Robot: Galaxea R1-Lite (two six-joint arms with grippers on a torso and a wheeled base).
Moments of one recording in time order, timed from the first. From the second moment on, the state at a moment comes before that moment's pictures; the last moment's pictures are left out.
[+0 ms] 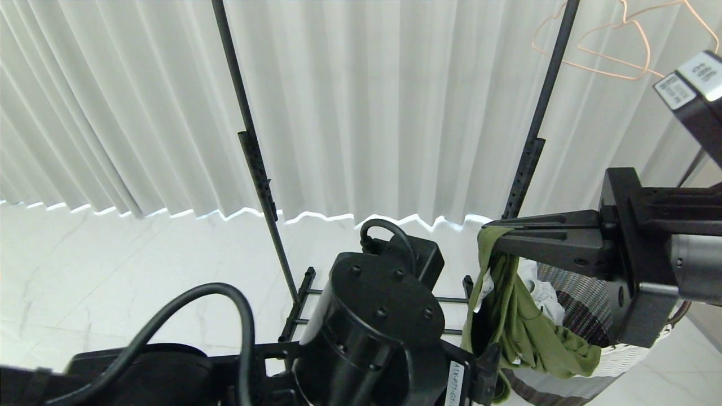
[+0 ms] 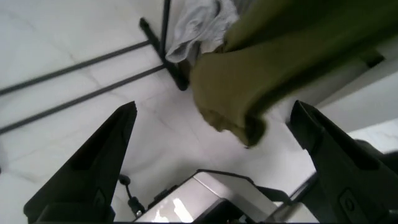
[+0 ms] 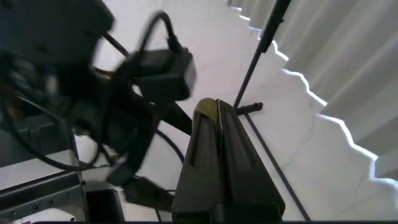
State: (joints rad) left arm -1.10 1.73 -0.92 -0.30 0.29 -0.34; right arm 0.91 1.30 -1.02 -0.08 0.27 -0.20
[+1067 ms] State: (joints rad) left arm -0.99 1.91 -0.93 -0.32 0.35 -0.36; right arm 0.91 1.29 -1.02 -0.08 0.27 -0.21
